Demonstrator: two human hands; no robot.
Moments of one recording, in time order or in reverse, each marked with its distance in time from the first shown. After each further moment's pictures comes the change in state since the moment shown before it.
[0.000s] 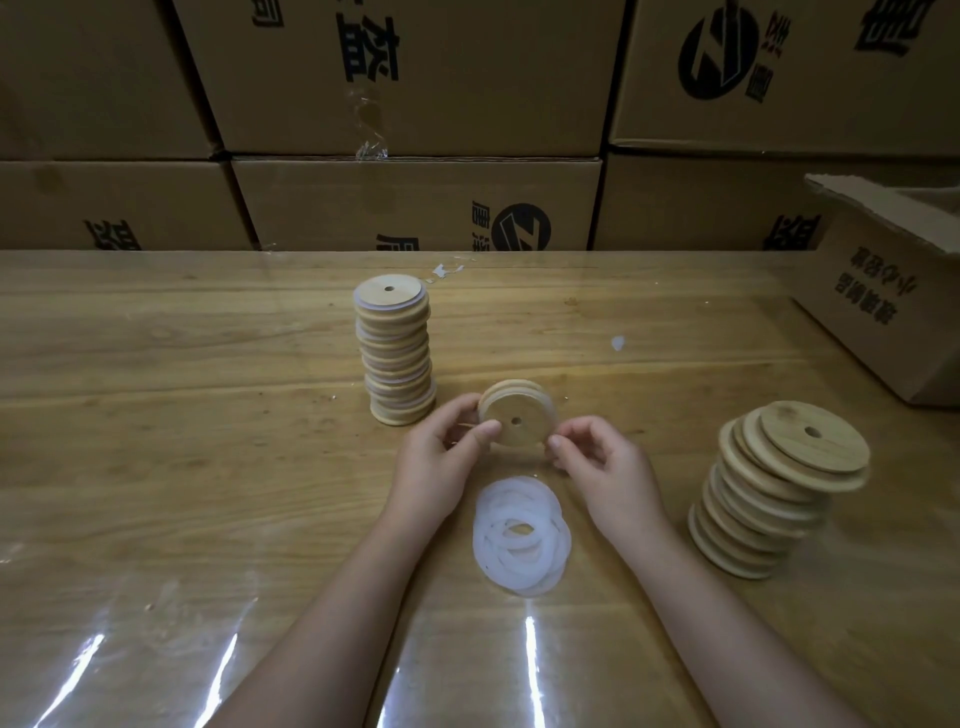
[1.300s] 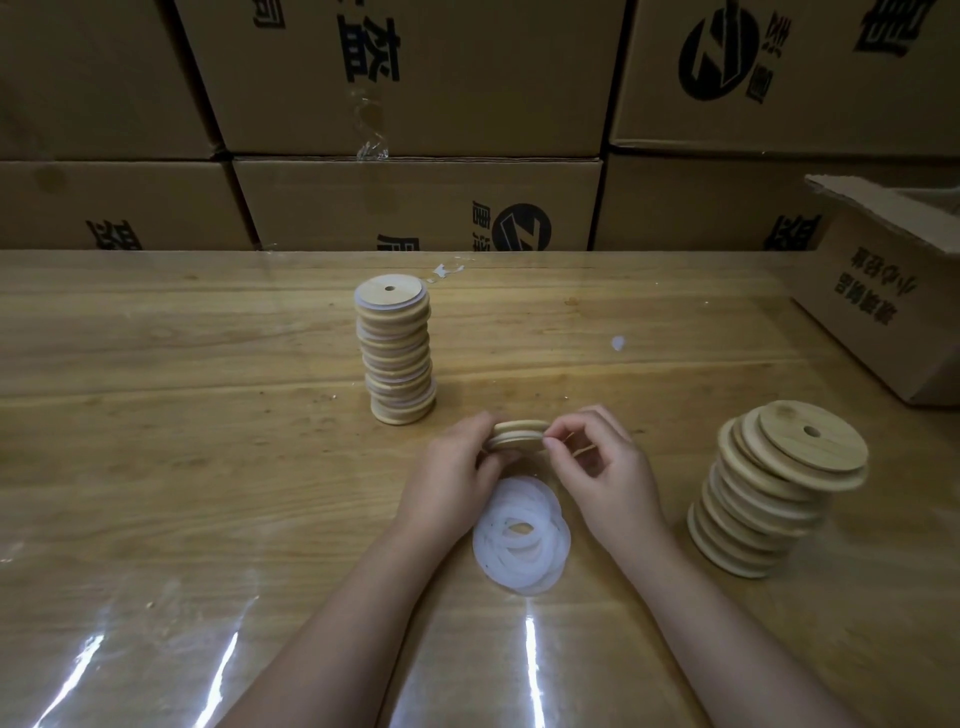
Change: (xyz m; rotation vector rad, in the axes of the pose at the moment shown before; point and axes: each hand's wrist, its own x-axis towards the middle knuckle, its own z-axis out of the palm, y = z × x) left_hand -0.007 -0.001 0.005 0.509 -0.104 0.254; right_hand -0.008 -0.012 -0.001 -0.165 0.010 -0.384
